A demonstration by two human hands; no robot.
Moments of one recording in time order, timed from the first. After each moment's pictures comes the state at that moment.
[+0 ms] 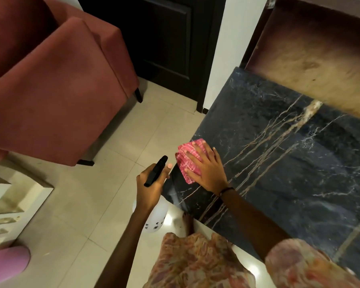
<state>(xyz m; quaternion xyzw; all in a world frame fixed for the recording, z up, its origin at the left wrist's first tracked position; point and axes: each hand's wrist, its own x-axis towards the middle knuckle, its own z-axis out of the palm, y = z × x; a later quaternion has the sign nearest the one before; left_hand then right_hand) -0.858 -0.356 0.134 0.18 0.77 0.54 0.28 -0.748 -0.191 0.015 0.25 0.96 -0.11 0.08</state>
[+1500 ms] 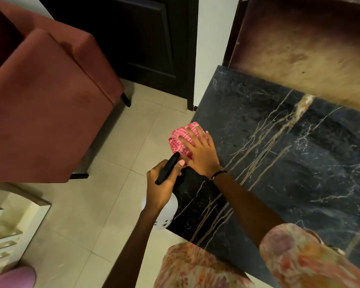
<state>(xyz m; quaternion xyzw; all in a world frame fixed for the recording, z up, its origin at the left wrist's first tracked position) -0.854 -0.261 0.116 0.23 0.76 0.51 0.32 -0.788 -0.103 0.010 0.28 0.95 -0.12 0.03</state>
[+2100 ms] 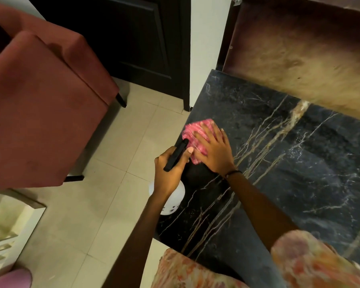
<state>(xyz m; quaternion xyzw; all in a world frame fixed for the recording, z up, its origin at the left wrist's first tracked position) -0.850 -0.188 0.128 0.24 0.74 0.53 0.33 -0.750 -0.043 0.015 0.32 0.94 -0.12 0.02</state>
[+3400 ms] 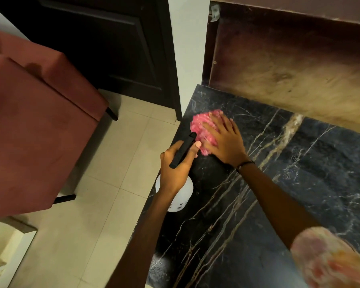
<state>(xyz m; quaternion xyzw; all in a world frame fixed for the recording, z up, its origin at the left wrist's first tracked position) -0.848 -0.085 0.117 0.29 0.71 0.54 0.34 -0.741 0.079 0.004 0.33 0.94 -0.09 -0.03</state>
